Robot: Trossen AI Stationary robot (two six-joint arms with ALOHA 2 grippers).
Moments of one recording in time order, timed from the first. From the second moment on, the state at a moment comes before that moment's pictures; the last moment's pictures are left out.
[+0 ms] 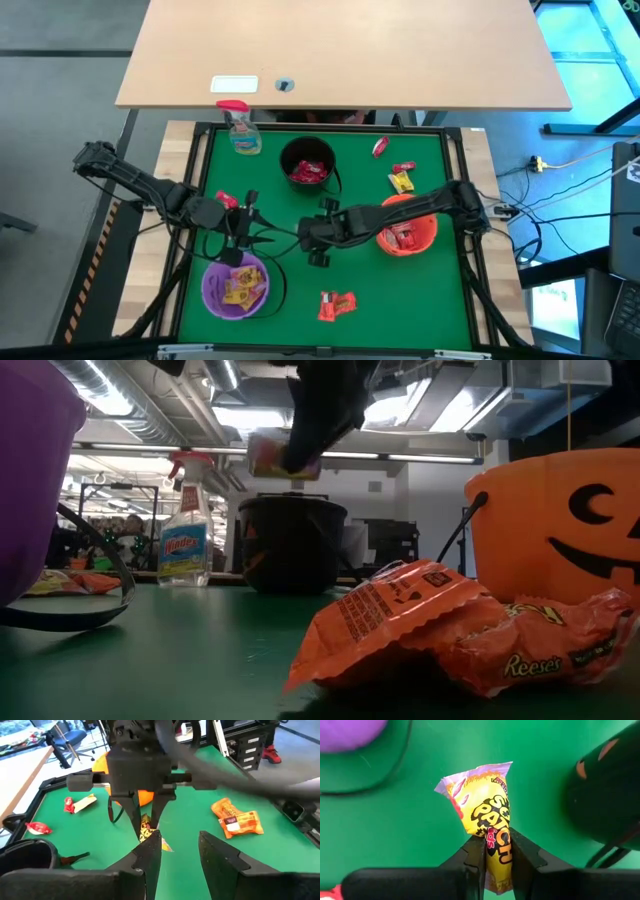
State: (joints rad) left arm -0.40 0.96 0.75 -0.23 -0.29 0.06; right arm 0.25 2.08 1.88 -0.91 0.33 0.28
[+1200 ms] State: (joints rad) left arm -0.40 1.19 0.76 -0.17 -0.46 0.17; right arm 0.25 2.04 1.88 -0.75 0.22 0.23
